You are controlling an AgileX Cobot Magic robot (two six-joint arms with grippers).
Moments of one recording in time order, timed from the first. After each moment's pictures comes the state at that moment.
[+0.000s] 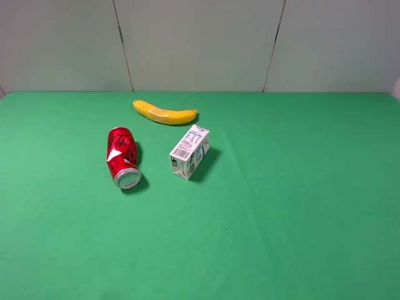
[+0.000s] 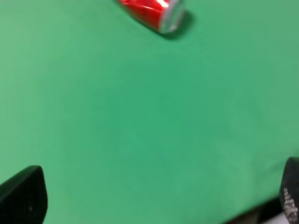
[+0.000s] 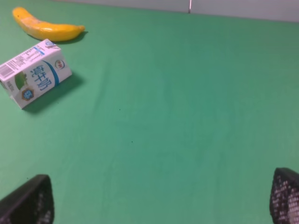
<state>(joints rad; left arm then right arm) -0.31 0.13 -0.52 -0.02 1.11 0.08 0.27 -0.01 -0.49 0.03 1.01 -0.04</state>
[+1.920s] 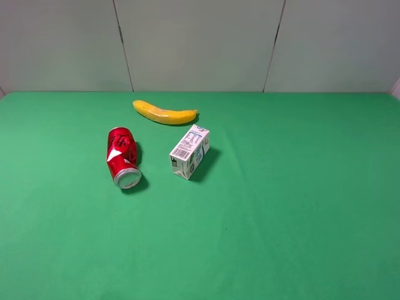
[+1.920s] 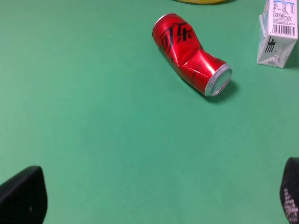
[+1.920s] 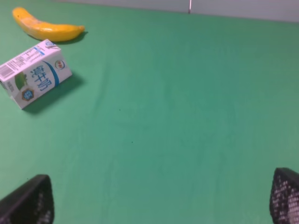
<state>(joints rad) -0.07 -0.01 -0.50 -0.11 1.06 0.14 0.27 -0.01 -0.49 0.03 1.01 -0.04</state>
